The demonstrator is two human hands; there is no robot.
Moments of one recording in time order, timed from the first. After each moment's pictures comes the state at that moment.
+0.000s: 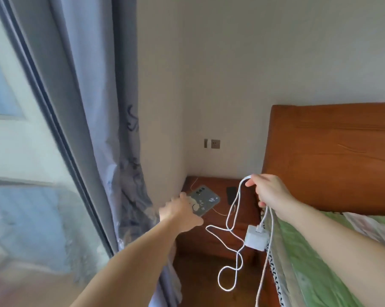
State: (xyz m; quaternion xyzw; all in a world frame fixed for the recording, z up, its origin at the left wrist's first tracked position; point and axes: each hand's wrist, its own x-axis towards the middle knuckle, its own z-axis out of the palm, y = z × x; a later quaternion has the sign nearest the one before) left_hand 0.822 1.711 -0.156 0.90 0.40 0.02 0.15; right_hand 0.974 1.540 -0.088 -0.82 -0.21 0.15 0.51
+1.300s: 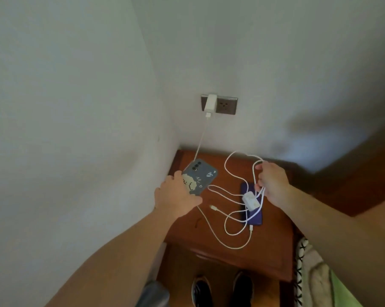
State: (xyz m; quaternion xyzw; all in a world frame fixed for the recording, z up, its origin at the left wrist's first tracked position) left_hand 1.255 2.025 -0.353 0.84 0.49 -0.10 0.22; right_hand 1.458 1.899 -0.365 -0.75 0.11 0.36 0.55
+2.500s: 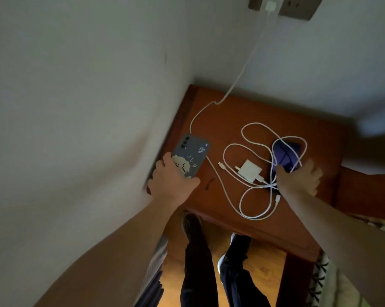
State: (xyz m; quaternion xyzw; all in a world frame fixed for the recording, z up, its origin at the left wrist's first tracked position) left_hand 1.199 2.035 -0.505 0.72 0.62 -0.08 0.30; right_hand 1.423 1.882 -0.552 -0.96 0.00 0.22 0.18
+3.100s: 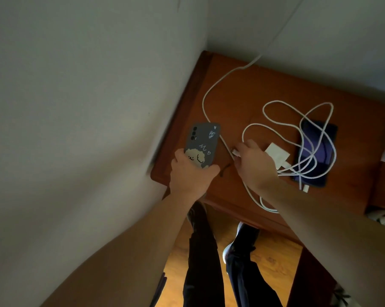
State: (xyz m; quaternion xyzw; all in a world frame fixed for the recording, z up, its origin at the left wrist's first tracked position) left_hand 1.192 2.022 -0.559 0.59 0.65 -0.01 0.48; right_hand 1.339 1.950 -0.604 -0.84 -0.50 0.21 0.08
